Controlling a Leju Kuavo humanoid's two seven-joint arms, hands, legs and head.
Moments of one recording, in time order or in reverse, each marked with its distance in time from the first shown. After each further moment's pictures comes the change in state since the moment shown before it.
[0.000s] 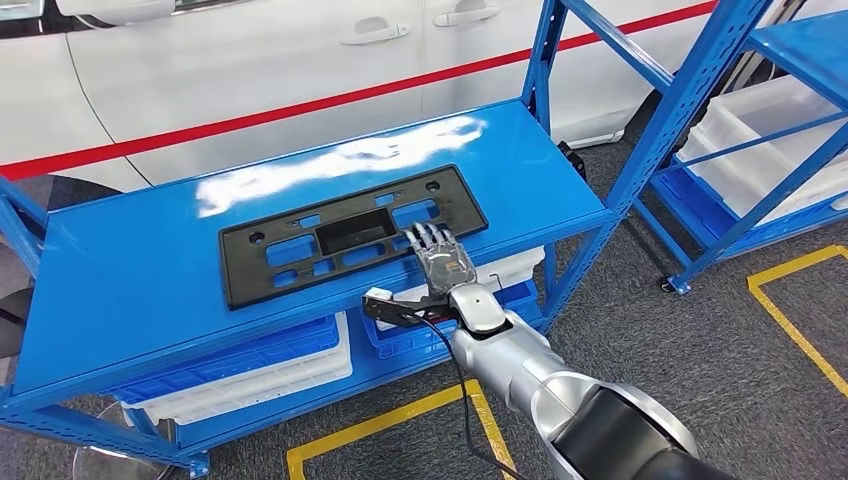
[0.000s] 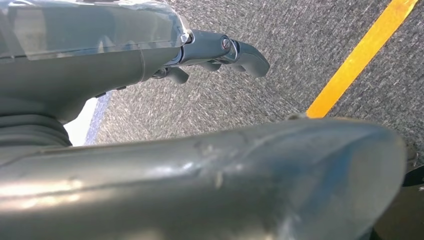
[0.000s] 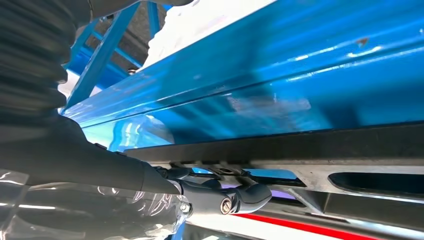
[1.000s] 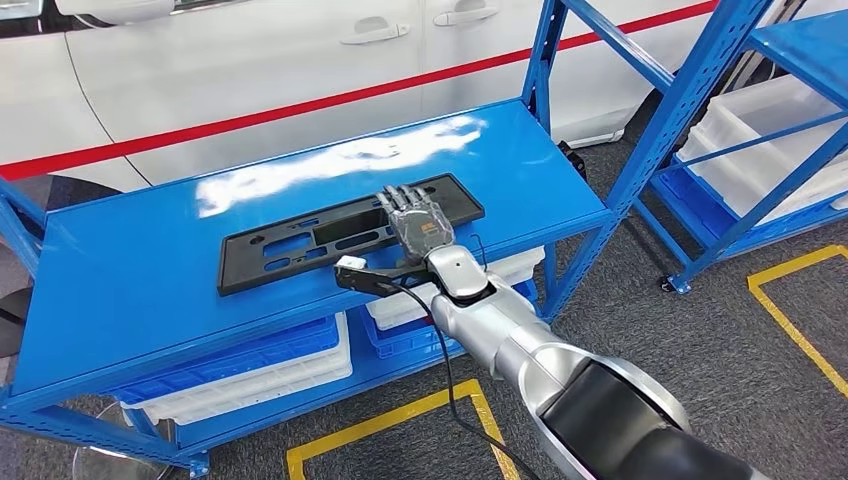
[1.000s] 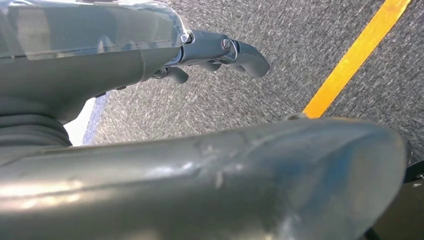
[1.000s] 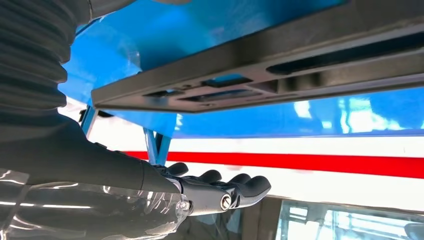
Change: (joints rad) left arm 0.000 0.003 -0.020 0.000 0.016 -0.002 -0.018; right arm -0.111 0.045 0.003 -0.043 0.052 0.018 -0.035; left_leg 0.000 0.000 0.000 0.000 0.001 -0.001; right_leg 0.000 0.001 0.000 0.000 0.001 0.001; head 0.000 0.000
